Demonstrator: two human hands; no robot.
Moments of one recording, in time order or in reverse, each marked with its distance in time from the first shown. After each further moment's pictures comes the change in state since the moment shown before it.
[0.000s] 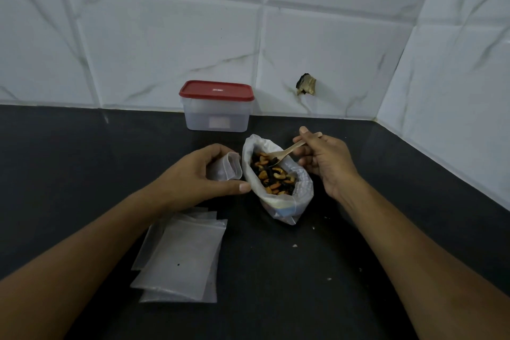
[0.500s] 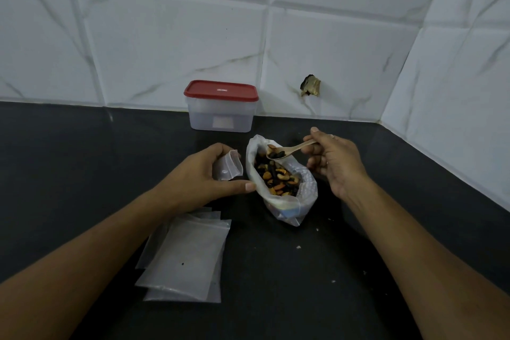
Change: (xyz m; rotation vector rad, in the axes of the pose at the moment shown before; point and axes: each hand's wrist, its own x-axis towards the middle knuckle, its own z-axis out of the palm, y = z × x) left_hand -0.003 0.007 0.005 0.077 0.088 0.013; right_hand -0.002 -0.007 -0.001 0.016 0.052 0.035
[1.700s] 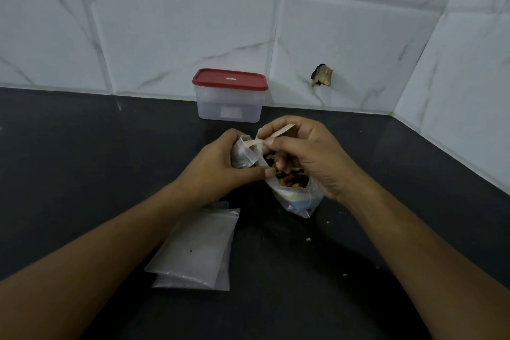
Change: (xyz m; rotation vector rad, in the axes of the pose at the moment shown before) left_hand 0.006 -0.006 0.019 -0.111 0.114 0.061; right_hand -0.045 -0.011 0.038 -0.239 -0.570 -0.275
